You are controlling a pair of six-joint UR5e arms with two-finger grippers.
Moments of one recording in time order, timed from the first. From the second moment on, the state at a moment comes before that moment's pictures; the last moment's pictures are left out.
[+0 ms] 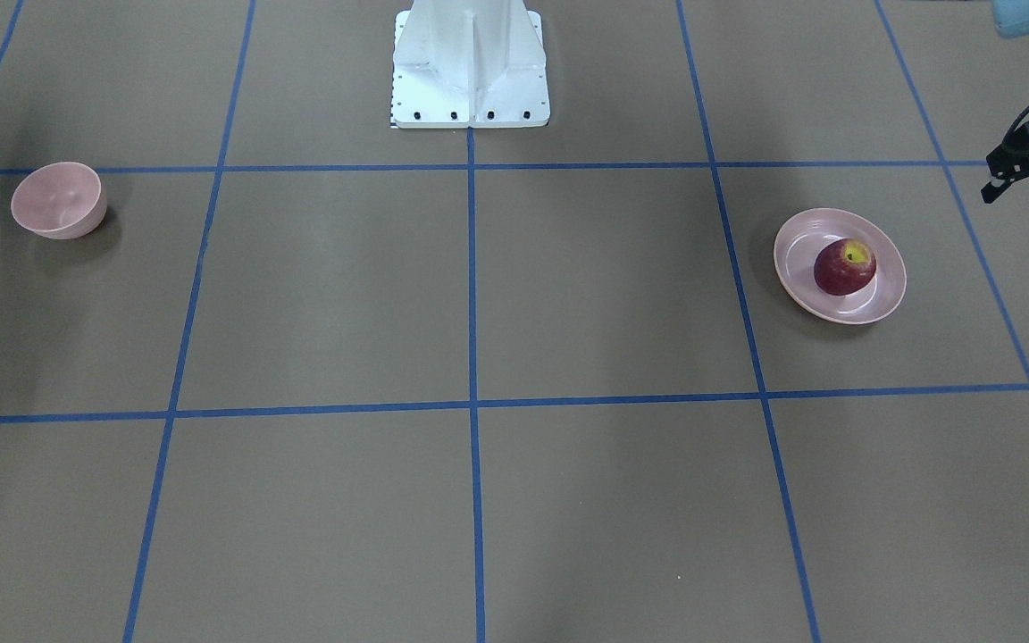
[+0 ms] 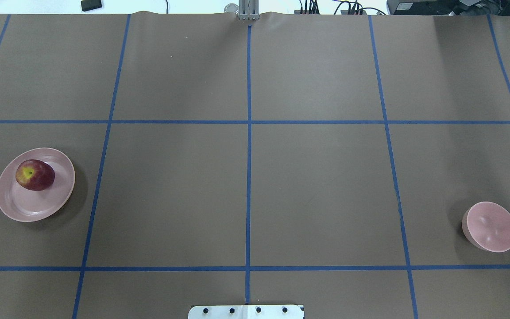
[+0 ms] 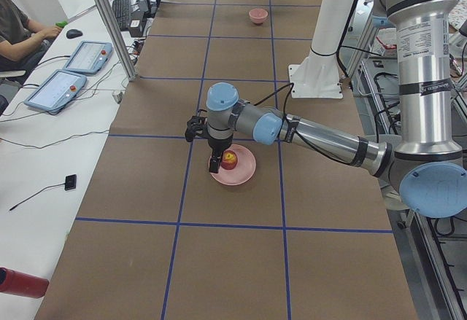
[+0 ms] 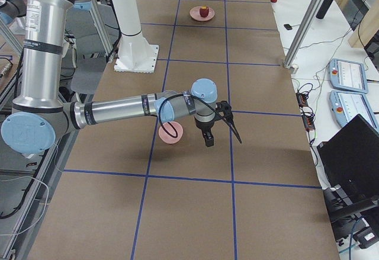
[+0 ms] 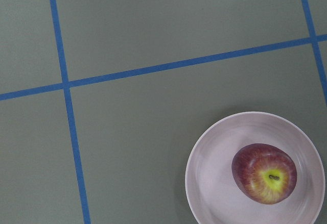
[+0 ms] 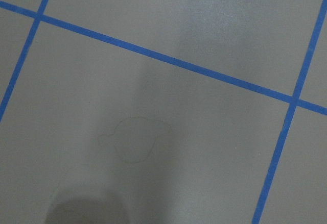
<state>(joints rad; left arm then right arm) -1.30 -1.43 -2.00 -1.68 -2.29 -0.28 1.36 -1.72 1.89 -1.42 2.36 0.05</state>
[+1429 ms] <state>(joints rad) -1.30 -1.43 -2.02 -1.68 -2.29 -0.27 1.21 -1.86 1.88 -1.09 2.38 0.38</state>
